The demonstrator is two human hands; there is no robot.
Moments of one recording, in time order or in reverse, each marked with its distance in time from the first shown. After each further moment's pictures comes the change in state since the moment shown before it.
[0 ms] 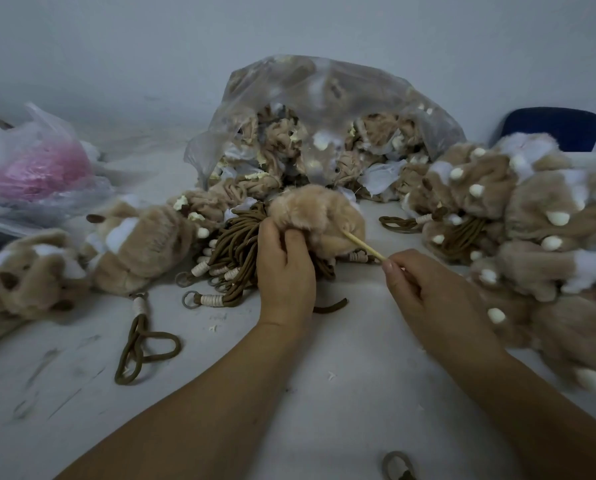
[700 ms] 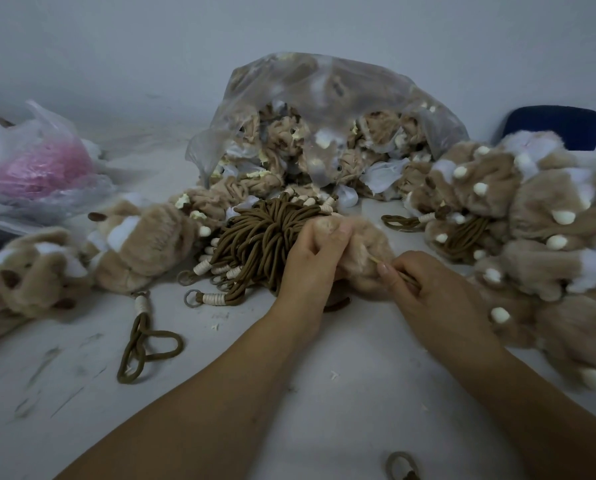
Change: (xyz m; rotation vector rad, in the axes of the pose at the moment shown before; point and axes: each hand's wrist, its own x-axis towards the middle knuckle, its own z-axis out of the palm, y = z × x) left_hand -0.003 0.006 0.009 -0.279 -0.362 -0.366; right_hand 0.004 0.013 0.014 -0.027 -0.019 0.066
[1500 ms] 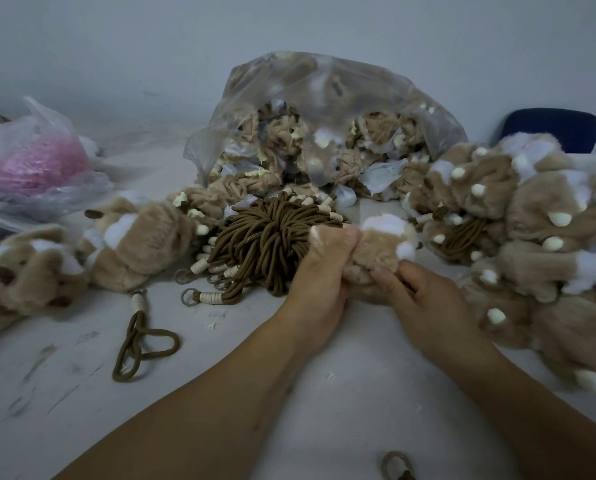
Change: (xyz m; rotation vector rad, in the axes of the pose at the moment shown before) left_hand -0.004 -0.007 0.011 -0.341 -0.208 -0.112; right_hand -0.003 -0.005 0.001 0.223 -0.015 0.067
